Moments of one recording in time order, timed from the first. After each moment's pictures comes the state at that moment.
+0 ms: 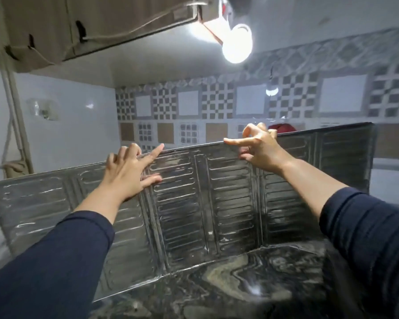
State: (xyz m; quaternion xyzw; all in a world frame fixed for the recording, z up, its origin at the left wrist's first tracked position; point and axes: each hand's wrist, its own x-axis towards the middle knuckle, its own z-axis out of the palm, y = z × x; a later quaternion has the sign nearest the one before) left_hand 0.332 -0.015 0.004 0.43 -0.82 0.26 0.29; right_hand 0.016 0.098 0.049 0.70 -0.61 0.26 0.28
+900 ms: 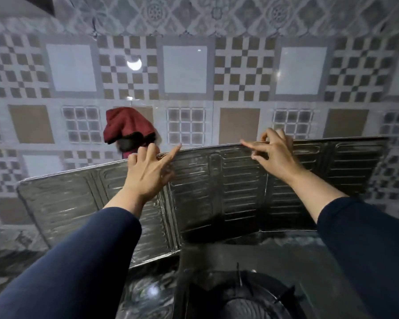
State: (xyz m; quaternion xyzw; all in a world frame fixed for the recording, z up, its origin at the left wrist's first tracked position) left_hand -0.168 0.025 -0.038 0.22 -0.89 0.17 0.36; right_hand -0.398 0.262 -0.006 0.50 -0.75 0.23 0.37
